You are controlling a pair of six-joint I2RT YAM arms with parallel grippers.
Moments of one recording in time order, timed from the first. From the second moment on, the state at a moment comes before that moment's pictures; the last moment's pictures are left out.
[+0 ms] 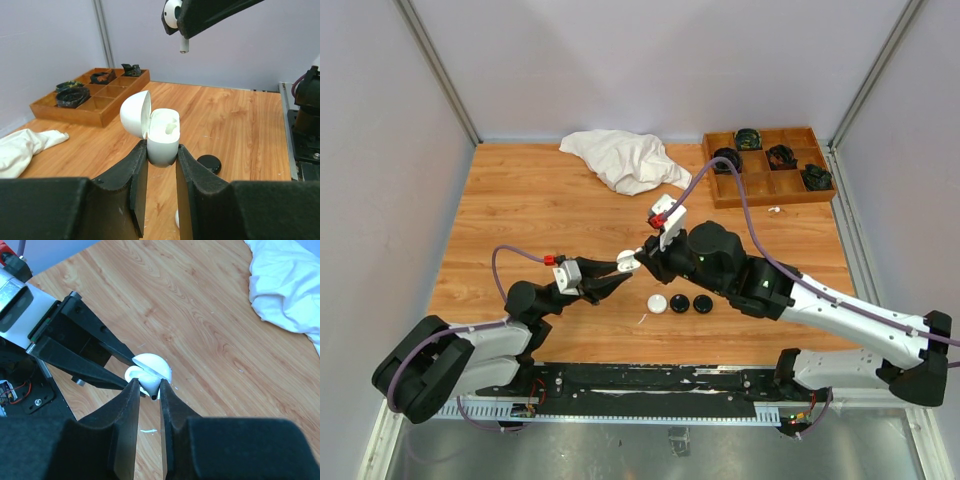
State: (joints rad) left arm -0.58 1.13 0.07 1.43 0.57 -0.11; right arm 1.13 1.13 1.12 -0.29 0.20 0.10
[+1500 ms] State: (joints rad) left arm -0.58 1.13 0.07 1.45 0.50 -0.15; right arm 1.23 1.29 1.07 -0.13 0.39 0.11
